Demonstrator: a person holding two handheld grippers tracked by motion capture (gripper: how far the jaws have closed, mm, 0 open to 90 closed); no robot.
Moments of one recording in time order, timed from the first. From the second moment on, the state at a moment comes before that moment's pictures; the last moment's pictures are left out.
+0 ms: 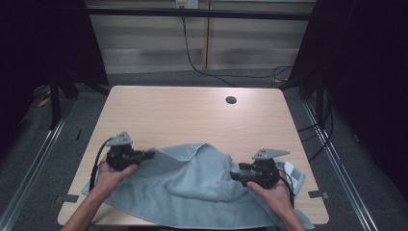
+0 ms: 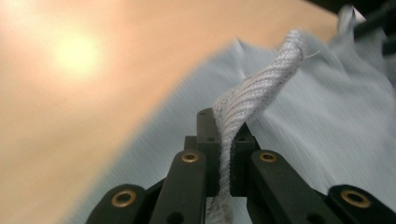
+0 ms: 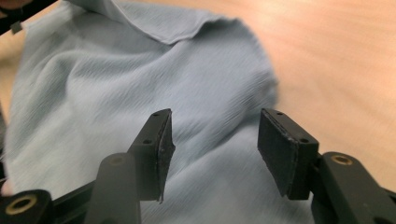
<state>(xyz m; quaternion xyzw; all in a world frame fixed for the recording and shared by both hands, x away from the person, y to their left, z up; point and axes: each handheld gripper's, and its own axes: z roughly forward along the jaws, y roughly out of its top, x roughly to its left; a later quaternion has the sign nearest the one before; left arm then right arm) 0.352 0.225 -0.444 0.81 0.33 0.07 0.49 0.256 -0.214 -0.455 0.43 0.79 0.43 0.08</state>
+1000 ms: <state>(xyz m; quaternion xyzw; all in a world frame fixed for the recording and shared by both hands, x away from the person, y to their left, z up) 0.290 0.221 -0.492 0.84 0.36 0.04 0.42 0.335 -0.188 -0.472 0.41 0.82 0.40 0.09</state>
